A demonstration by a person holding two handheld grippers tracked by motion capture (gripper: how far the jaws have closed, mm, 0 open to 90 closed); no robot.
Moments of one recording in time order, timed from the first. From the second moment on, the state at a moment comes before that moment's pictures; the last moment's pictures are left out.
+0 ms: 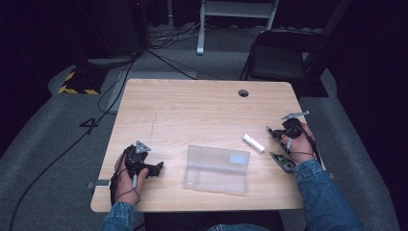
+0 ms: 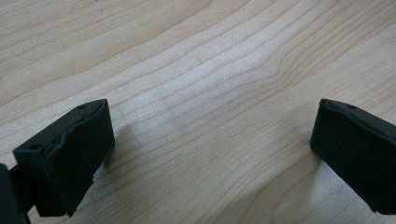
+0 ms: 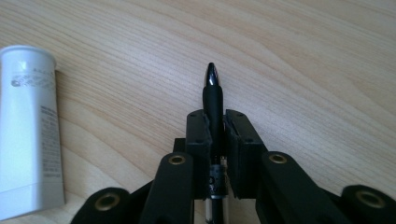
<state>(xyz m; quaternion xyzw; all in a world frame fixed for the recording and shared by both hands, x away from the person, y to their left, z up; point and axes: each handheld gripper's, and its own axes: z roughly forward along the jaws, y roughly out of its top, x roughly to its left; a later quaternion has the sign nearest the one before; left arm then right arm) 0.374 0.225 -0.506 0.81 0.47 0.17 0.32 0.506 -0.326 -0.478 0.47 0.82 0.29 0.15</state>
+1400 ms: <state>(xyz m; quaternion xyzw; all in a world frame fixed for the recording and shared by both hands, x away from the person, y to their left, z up) 0.375 0.224 -0.506 0.81 0.47 0.17 0.31 0.446 -0.263 -0.388 0.31 0.82 0.44 0.18</state>
